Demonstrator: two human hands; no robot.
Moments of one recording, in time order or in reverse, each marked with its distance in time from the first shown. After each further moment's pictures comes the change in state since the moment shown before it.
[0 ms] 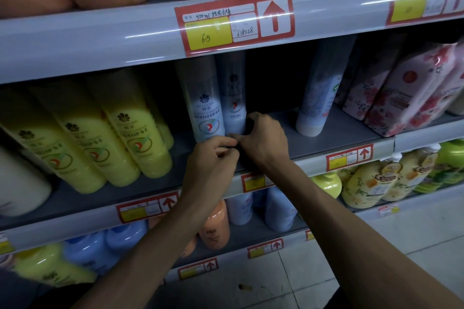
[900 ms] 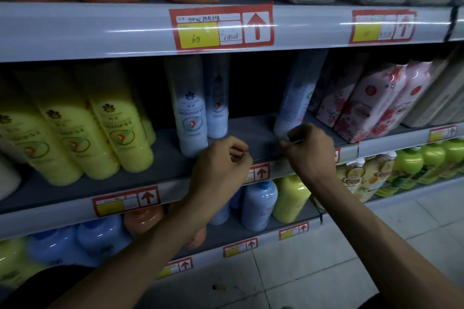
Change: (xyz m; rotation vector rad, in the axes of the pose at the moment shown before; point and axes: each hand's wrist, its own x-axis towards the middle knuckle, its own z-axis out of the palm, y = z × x) left_hand -0.014 0.002 0.038 0.121 -0.055 0.228; right_hand -0.040 0.066 -0.093 -0.035 0.185 0.183
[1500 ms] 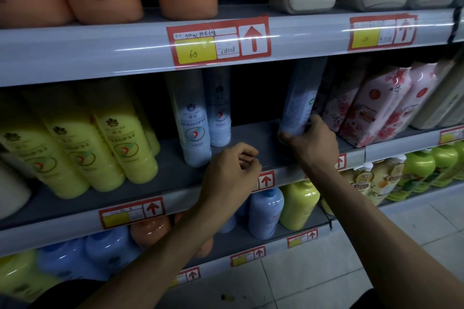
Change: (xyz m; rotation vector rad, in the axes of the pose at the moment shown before) left_hand 0.003 0.008 0.009 -0.020 -0.025 0.028; right_hand 0.033 -0.003 0.011 0.056 0.082 0.096
